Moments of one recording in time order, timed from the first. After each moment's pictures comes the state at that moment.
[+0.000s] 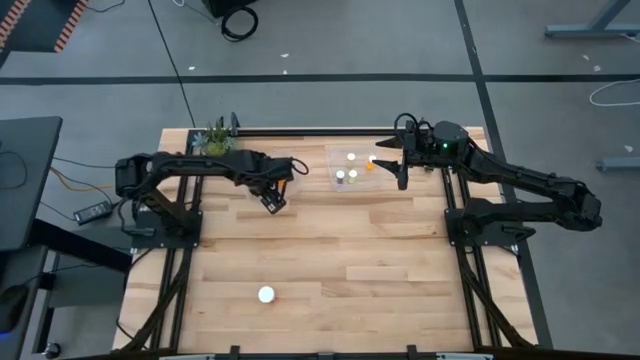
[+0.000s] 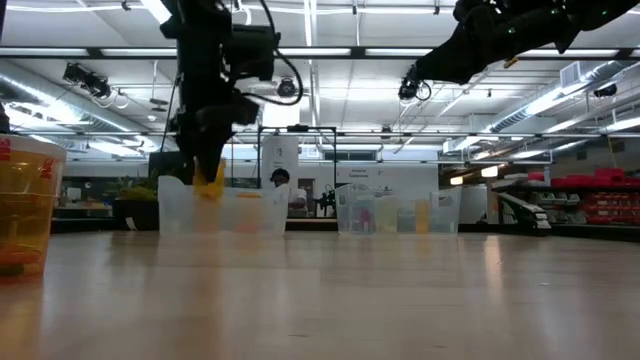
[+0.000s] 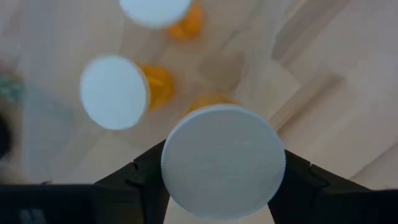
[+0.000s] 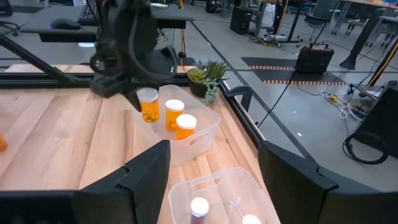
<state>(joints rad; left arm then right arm) 0.25 1.59 1.13 -0.97 -0.21 -0.42 -0.52 0.87 0.66 -0.01 -0.26 -0.18</state>
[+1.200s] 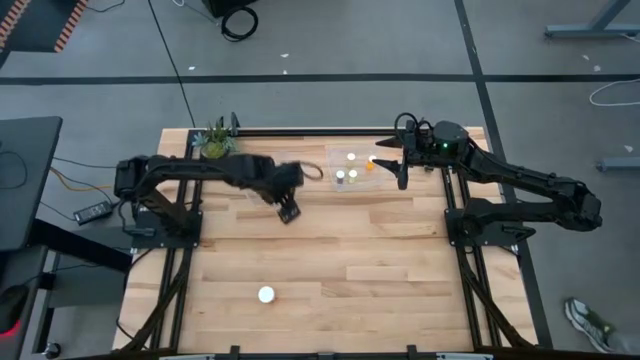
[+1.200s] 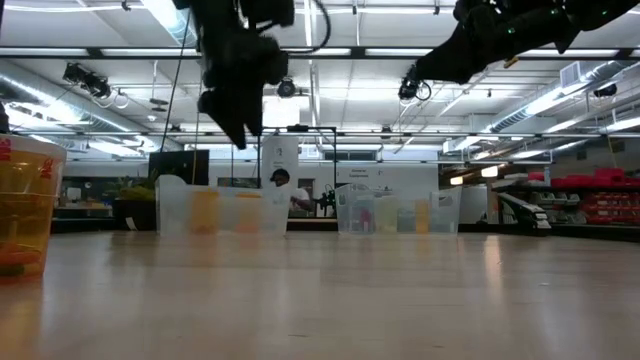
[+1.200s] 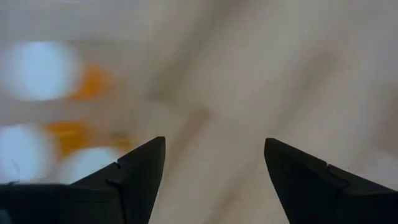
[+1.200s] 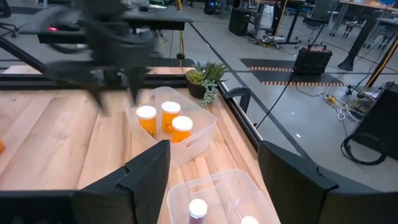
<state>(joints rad) 0.14 1.59 1.27 -0.91 -0.07 -0.44 -0.52 0.87 0.66 -0.01 -0.26 -0.18</state>
